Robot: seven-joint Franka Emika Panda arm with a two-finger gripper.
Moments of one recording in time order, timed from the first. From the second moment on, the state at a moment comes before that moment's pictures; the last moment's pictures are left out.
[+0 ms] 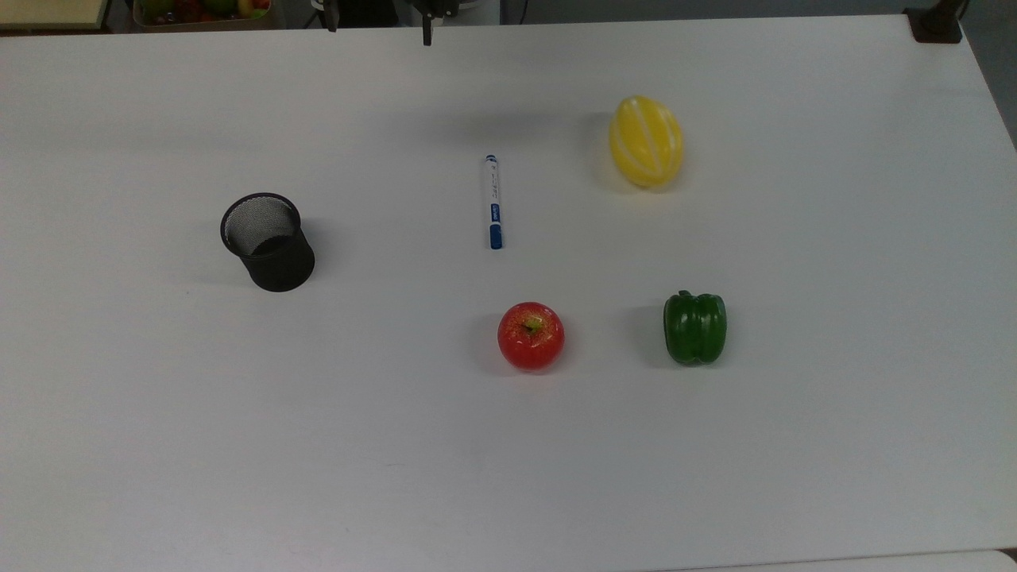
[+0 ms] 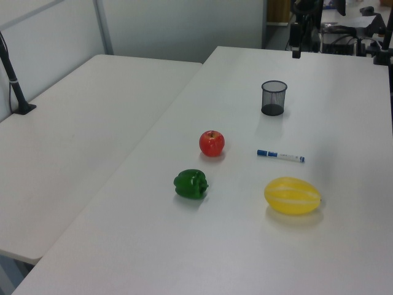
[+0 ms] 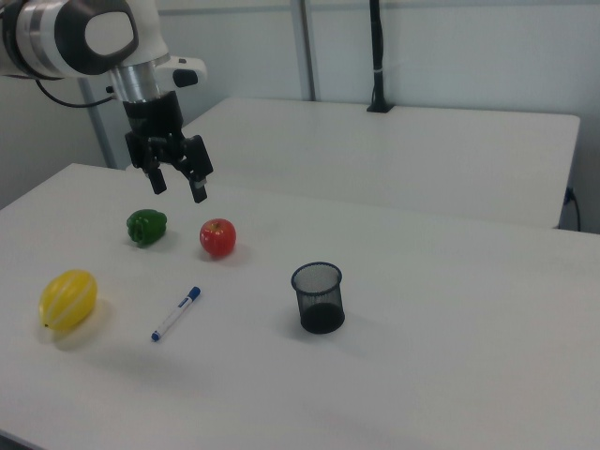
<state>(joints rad) 0.04 0.02 0.02 -1.63 -0.08 1.63 0.09</state>
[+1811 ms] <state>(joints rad) 0.09 0.17 0.18 -1.84 -0.08 1.91 0.13</state>
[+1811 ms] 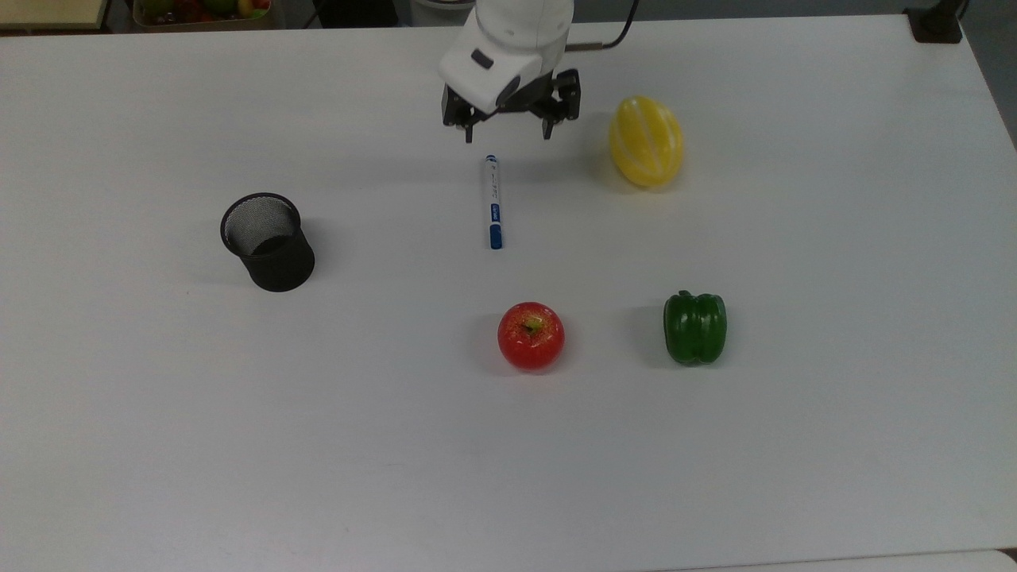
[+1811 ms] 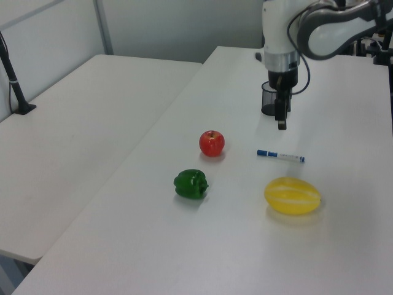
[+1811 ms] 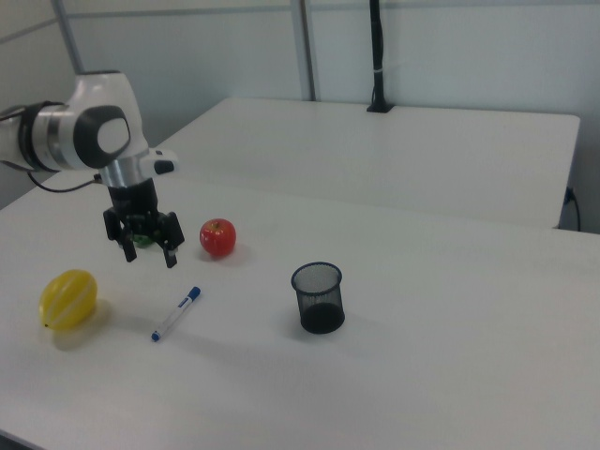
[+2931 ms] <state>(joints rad) 0.05 0.34 0.17 -1.91 -0.10 2.14 0.18</state>
